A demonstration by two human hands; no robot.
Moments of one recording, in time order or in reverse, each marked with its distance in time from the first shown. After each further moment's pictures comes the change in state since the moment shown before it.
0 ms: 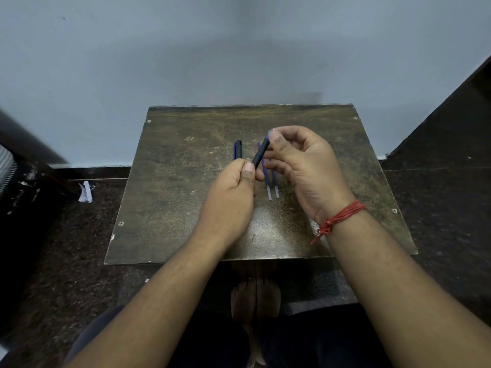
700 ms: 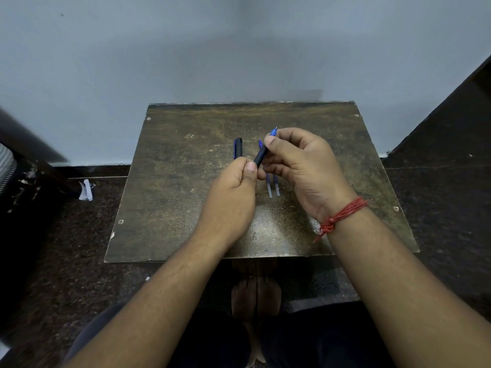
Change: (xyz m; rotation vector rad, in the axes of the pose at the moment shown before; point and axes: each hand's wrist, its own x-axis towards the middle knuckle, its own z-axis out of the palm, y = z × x) left_hand -0.001 0.001 0.001 0.033 -0.004 0.015; right_hand -0.001 0.000 0.000 -0.046 -0.033 0.055
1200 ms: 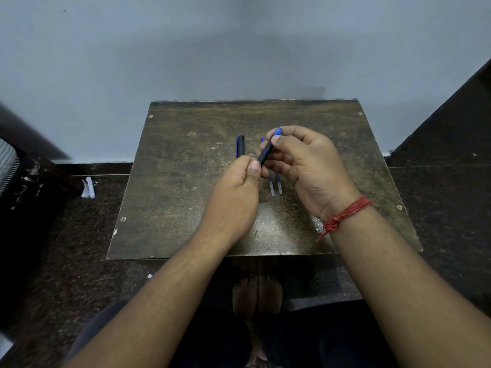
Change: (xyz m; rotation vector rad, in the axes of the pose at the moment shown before) left_hand -0.004 0.005 0.000 0.064 0.031 0.001; right_hand -0.001 -0.003 0.003 0.095 -0.014 0.031
